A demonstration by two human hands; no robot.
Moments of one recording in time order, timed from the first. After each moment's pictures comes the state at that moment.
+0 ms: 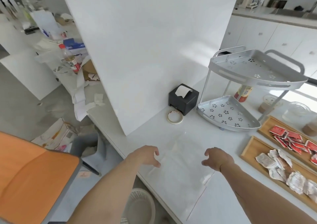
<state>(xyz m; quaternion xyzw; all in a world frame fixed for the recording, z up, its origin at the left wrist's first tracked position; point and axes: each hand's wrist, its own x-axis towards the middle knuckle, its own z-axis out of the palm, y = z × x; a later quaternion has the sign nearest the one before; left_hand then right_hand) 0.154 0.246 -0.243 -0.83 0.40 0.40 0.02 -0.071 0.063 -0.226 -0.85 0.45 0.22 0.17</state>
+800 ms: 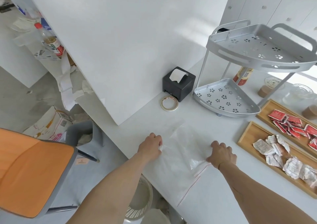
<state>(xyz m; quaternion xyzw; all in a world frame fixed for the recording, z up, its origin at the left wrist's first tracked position) 0.119 0.221 -0.288 -0.86 0.42 0.29 -0.07 -0.099 0.057 -0.277 -0.80 0.55 0.20 0.15</state>
